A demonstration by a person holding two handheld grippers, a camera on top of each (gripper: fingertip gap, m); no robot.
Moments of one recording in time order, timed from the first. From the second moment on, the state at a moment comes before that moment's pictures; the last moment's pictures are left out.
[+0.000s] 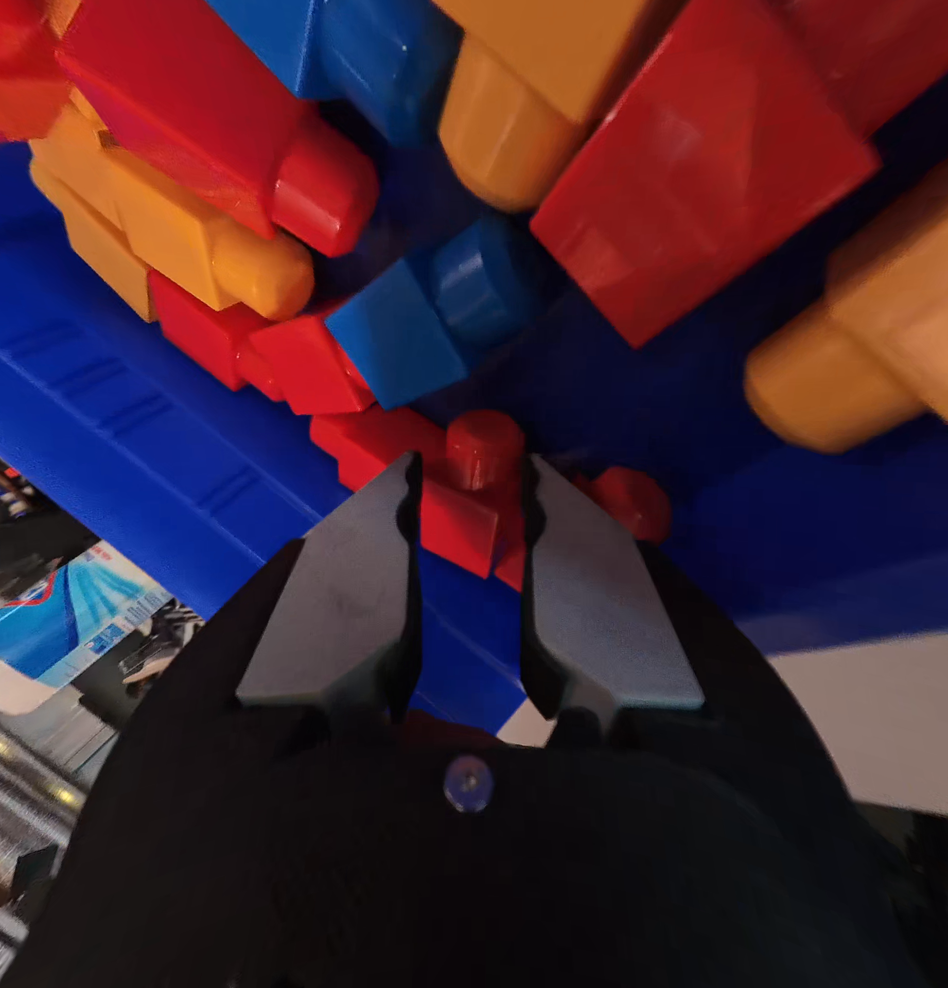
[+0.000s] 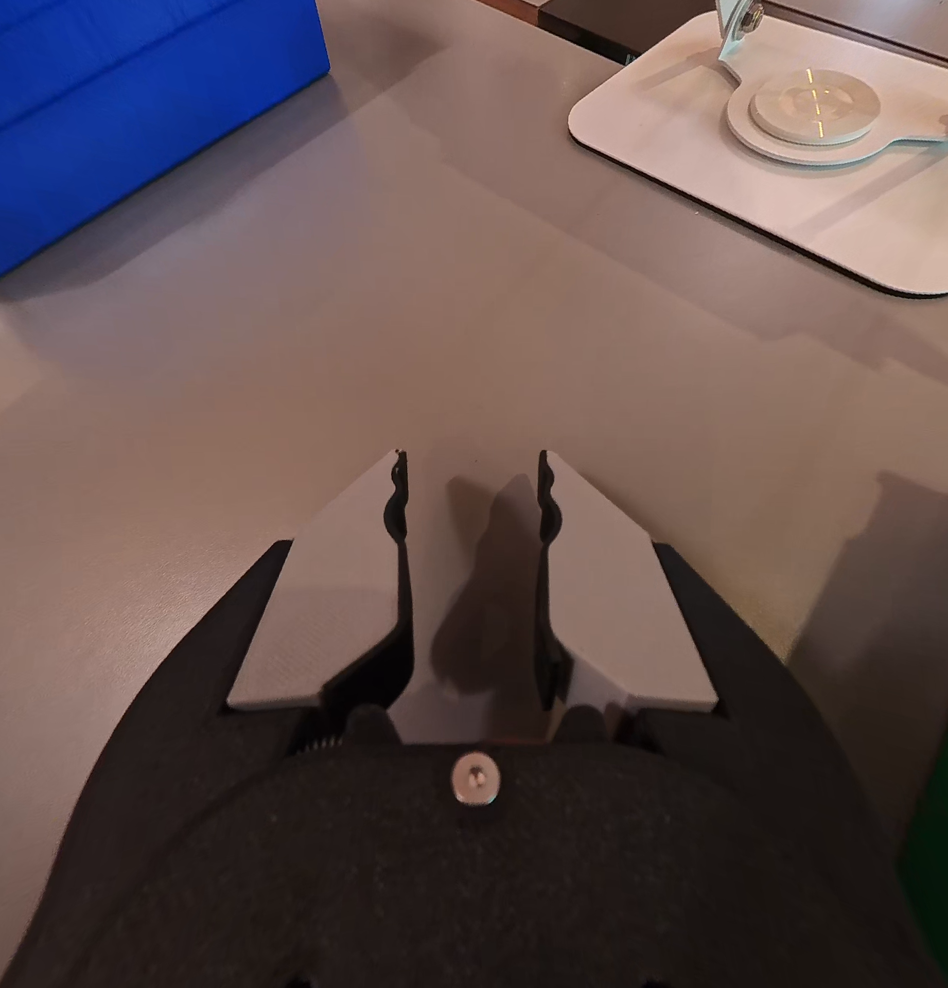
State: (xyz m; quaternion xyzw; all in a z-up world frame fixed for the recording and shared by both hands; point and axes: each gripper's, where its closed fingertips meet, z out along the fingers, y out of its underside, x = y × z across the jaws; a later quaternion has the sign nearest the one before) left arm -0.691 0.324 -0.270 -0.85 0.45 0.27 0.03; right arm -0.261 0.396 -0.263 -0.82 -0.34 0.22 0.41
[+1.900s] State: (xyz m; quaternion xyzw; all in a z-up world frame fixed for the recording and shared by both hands) left arm -0.298 0.334 -0.159 -0.66 0.34 -0.35 0.57; right arm -0.307 0.328 -0.191 -0.61 -0.46 0.38 0.52
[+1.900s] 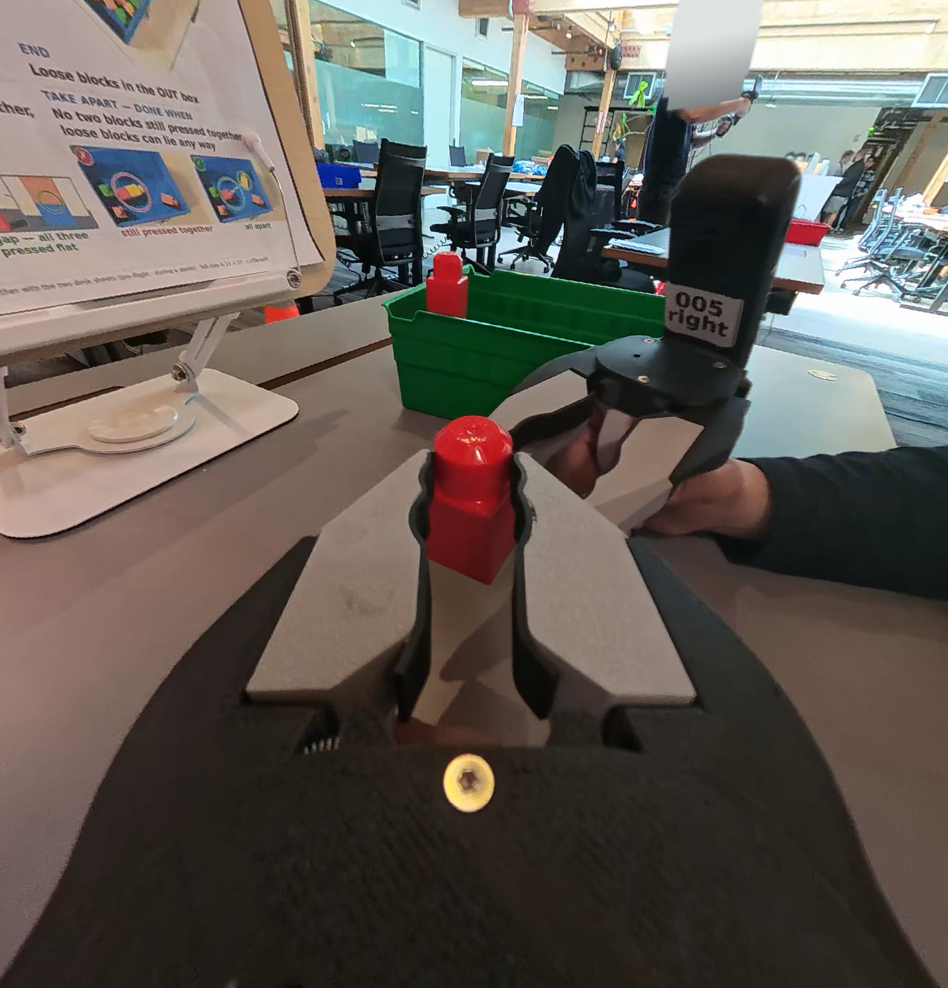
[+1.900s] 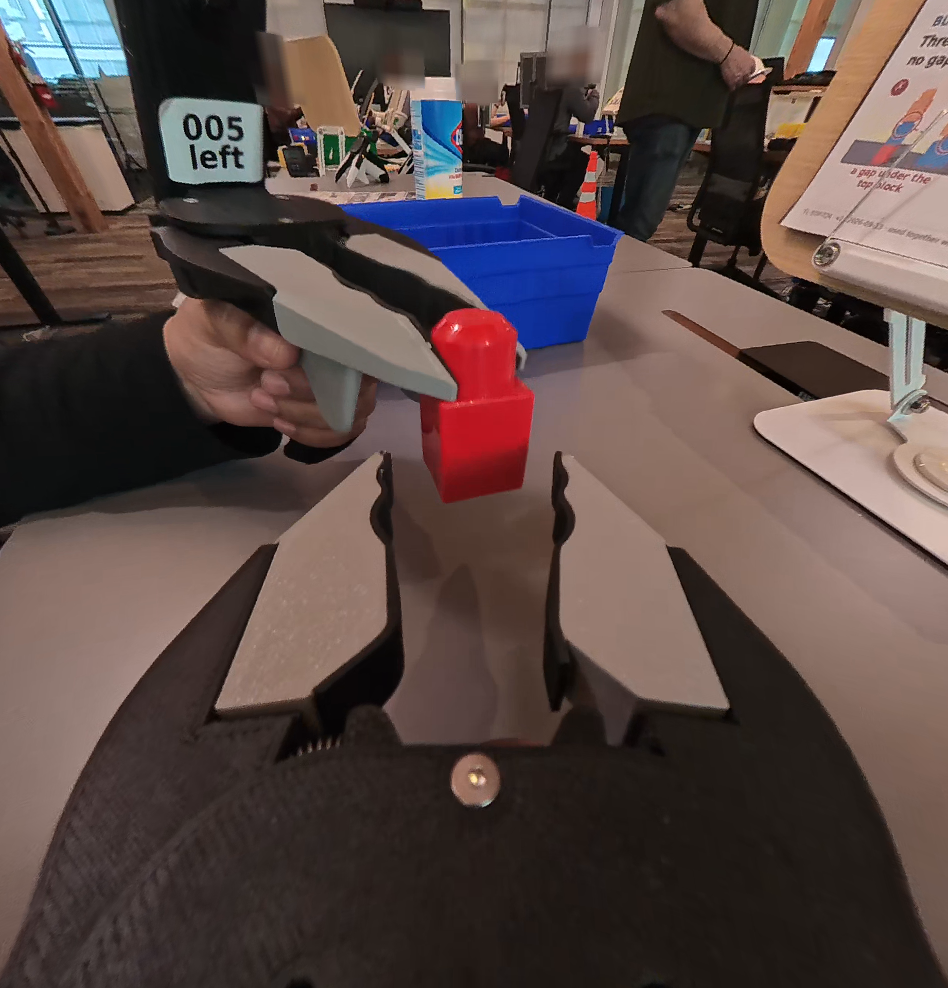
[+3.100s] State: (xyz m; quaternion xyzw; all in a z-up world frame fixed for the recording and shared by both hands) left arm -0.319 0.318 -0.152 -0.70 0.23 -0.36 0.56; right arm -0.289 0.346 -0.277 -0.75 -0.50 0.27 0.33
